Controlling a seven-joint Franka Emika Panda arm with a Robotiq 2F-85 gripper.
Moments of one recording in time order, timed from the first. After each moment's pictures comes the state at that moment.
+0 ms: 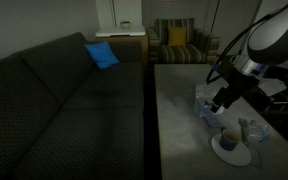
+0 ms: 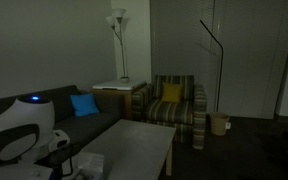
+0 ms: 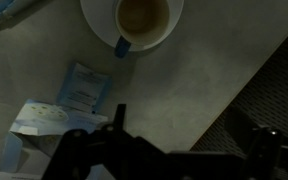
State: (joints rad) arm -0.17 1.13 0.30 -1.71 0.01 2.87 -0.45
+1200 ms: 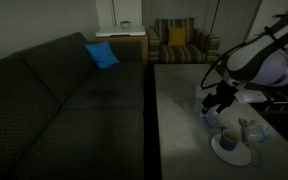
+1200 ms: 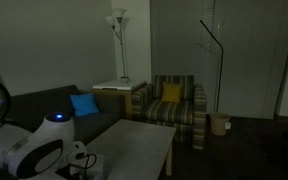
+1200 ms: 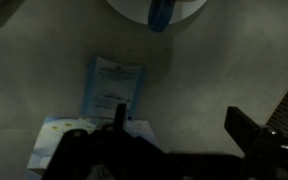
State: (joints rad) arm -0.11 1.45 0.25 -1.25 0.02 2.74 -0.27
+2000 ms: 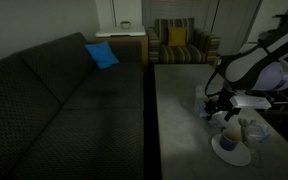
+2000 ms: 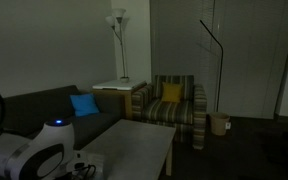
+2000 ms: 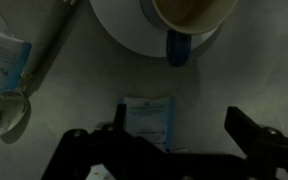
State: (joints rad) arm -0.02 1.47 0.12 -1.20 0.06 2.68 0.01
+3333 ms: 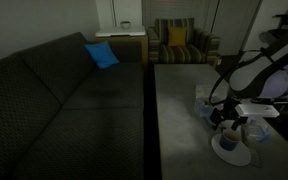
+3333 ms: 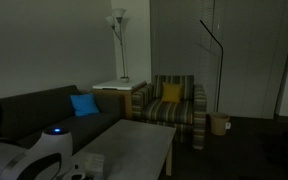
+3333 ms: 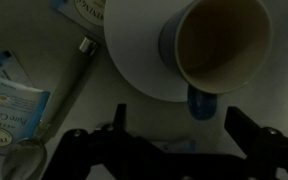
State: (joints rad) arm -0.01 1.48 0.10 -1.26 0.06 2.66 0.03
